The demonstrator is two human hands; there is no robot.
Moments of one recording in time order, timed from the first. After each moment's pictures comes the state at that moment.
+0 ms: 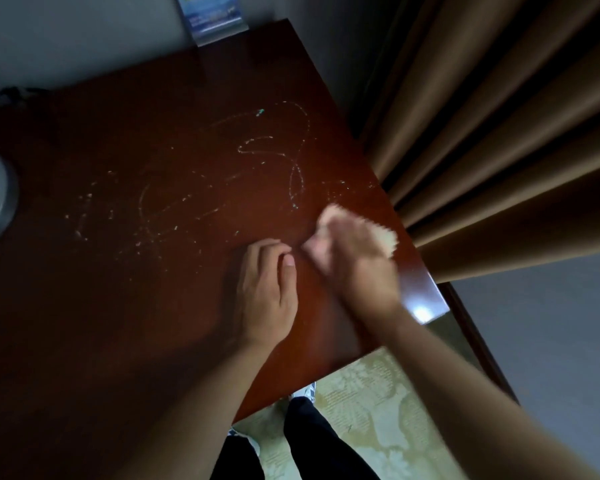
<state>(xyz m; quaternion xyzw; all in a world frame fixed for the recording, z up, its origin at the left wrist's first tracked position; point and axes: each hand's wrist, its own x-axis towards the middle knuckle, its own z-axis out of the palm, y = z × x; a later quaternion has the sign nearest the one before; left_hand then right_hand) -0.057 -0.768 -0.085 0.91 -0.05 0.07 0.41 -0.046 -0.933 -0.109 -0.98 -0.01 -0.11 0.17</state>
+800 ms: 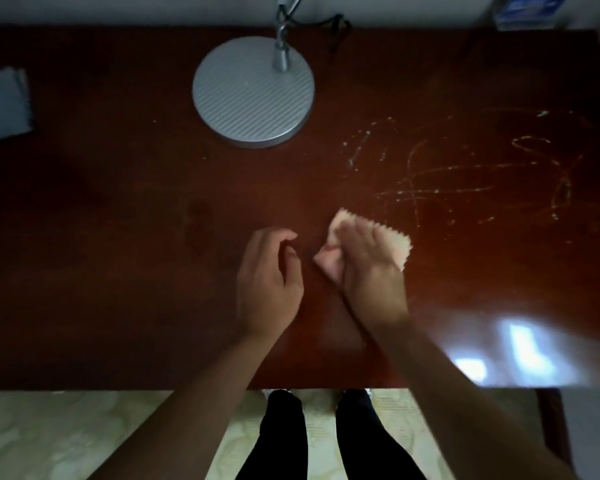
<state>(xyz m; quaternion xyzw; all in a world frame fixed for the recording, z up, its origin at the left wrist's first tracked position) -0.142 -0.463 -0.072 0.90 0.14 0.17 0.38 -0.092 -0.615 -0.098 -0.95 -0.19 -0.03 0.26</state>
